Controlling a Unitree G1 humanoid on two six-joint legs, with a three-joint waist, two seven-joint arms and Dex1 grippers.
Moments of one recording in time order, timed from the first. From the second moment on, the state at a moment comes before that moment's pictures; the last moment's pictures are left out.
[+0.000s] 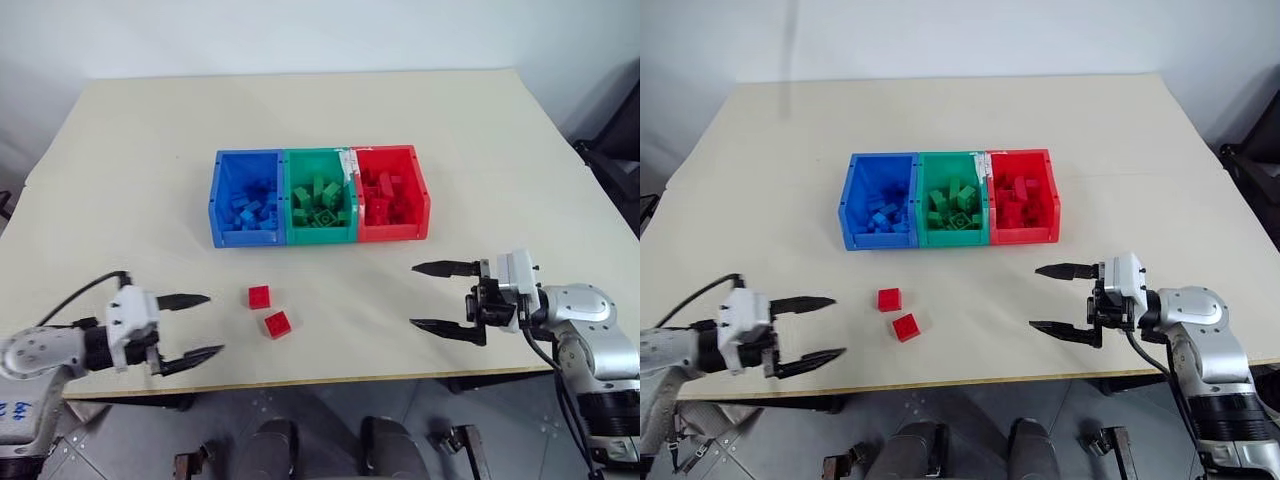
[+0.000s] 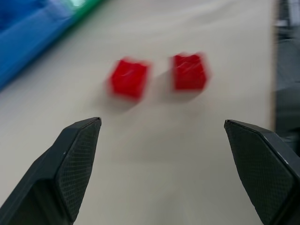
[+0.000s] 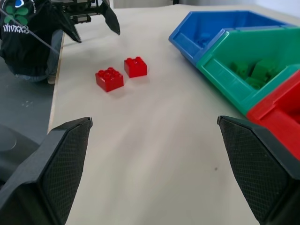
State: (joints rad) left arm 0.09 0.81 0.24 -0.28 -0.43 0.23 -1.09; right arm -0.22 -0.71 -0.10 -0.01 0.55 0.04 1.38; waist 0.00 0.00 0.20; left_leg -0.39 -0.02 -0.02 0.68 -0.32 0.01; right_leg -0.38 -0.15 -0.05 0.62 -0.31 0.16
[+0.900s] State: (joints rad) left arm -0.11 0.76 -0.14 -0.48 -0.28 0.61 -0.78; right arm -0.11 -0.75 -0.09 -0.16 0.55 0.05 1.39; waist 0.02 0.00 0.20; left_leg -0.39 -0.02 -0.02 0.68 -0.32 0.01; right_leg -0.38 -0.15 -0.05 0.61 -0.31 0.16
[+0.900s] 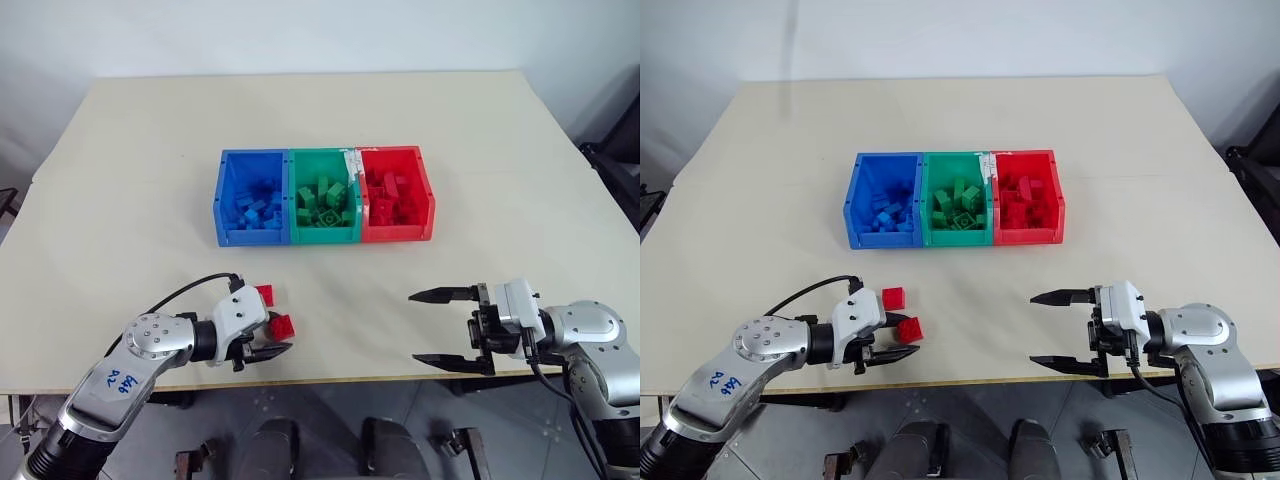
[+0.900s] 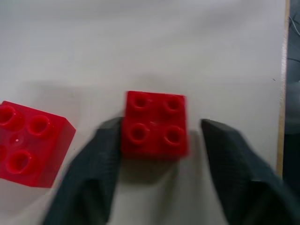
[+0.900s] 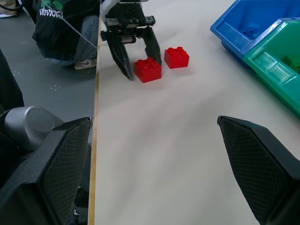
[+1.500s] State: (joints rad) left arm -0.73 0.33 -0.18 0.01 -0.26 0.46 -0.70; right arm 0.08 -0.62 -0.35 -0.34 0.63 0.14 0.98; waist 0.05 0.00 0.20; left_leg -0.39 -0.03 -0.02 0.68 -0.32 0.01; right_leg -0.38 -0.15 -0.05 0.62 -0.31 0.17
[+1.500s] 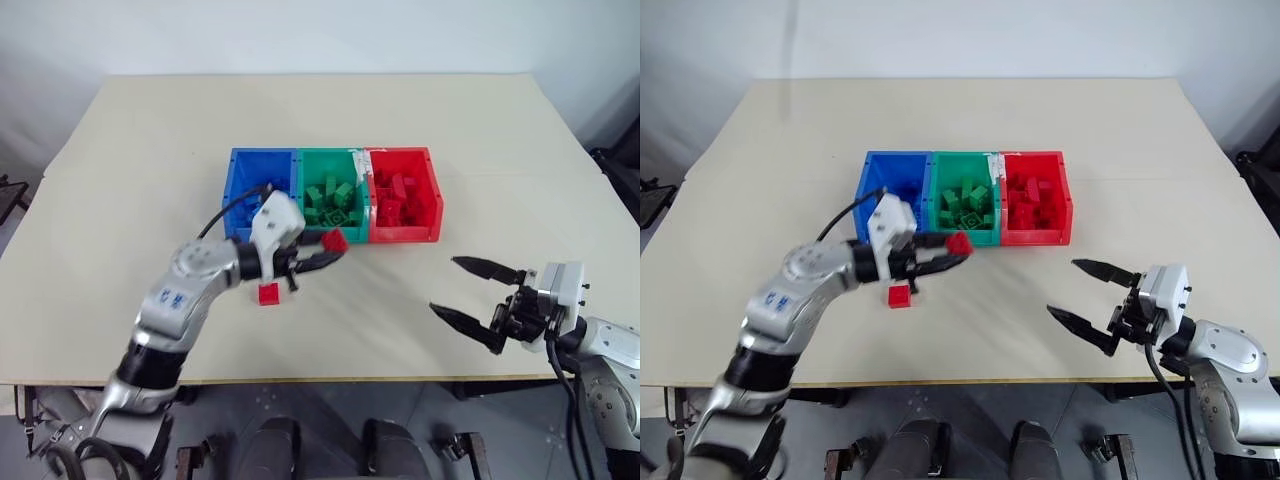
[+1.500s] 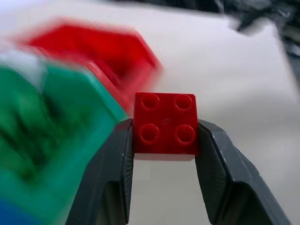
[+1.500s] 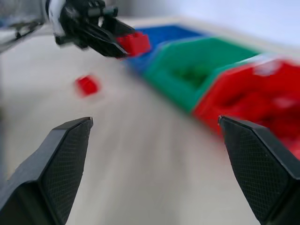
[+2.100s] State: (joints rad) left arm -1.27 -0.02 -0.14 1.14 -0.04 -0.15 -0.58; right arm 0.27 -0.50 -0.37 -0.51 0.58 0.11 0.76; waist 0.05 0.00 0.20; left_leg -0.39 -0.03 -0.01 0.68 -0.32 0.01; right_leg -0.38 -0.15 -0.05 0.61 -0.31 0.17
